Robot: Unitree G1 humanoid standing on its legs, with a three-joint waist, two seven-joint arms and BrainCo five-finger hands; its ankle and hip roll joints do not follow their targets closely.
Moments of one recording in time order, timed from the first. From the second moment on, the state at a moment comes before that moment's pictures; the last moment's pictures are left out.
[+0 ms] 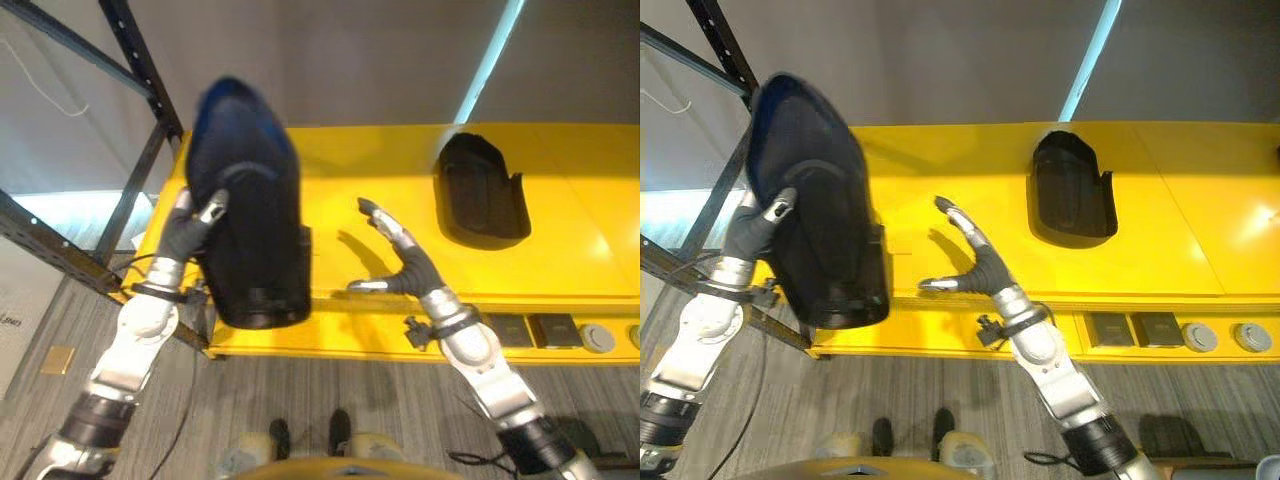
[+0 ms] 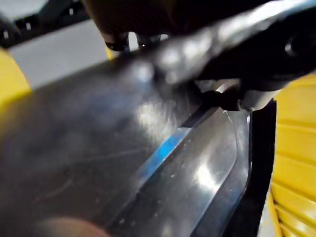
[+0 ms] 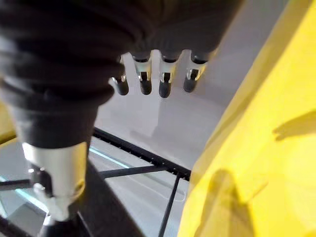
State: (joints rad) left arm -0.10 0.55 -0.08 -0.17 -0.07 -0.29 0.18; right arm 0.02 -0.56 0.20 -0.26 0.01 -0.32 -0.03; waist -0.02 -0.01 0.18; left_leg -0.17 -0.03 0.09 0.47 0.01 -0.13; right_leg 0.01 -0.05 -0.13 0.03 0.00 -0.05
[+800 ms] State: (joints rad) left arm -0.20 0.55 -0.05 0.17 -0.14 -0.23 0.19; right arm -0.02 -0.52 0.18 -0.30 0.18 -0.32 0.09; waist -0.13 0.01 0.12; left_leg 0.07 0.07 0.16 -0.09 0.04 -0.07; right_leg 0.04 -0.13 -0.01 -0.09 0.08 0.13
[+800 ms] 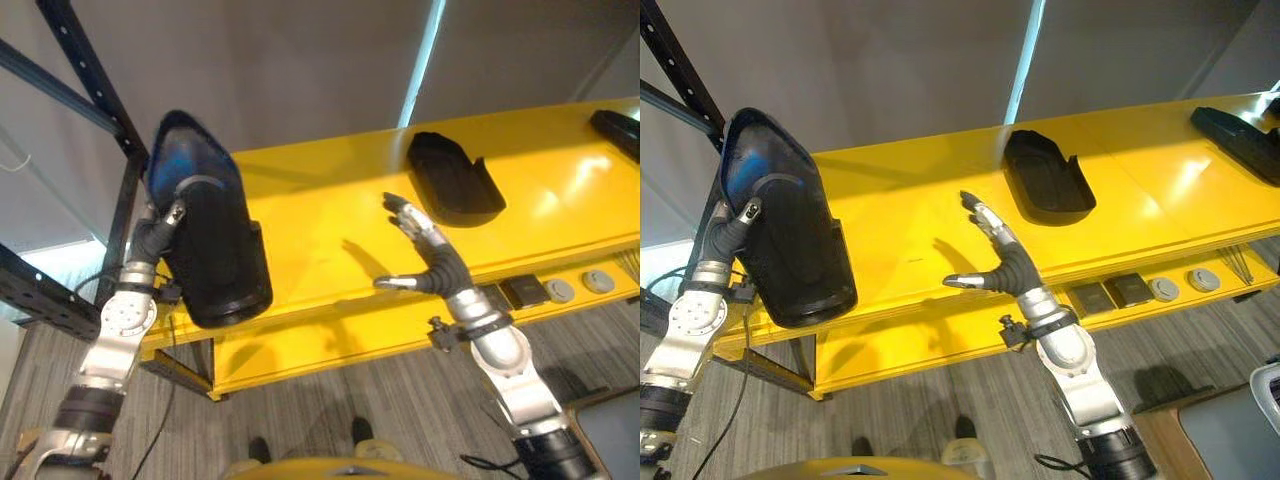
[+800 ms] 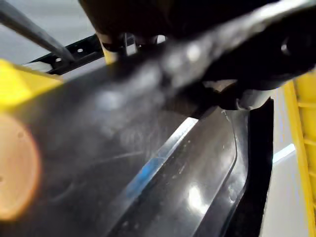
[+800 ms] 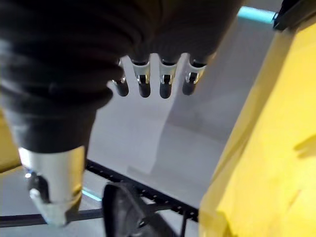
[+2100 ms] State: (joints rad) left arm -0.99 0.66 -0.43 0.88 -0.09 -0.12 0.20; right arm -0.23 -0.56 0.48 -0.31 0.41 -0.32 0.21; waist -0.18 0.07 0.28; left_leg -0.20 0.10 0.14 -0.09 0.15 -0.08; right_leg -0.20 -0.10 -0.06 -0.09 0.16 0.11
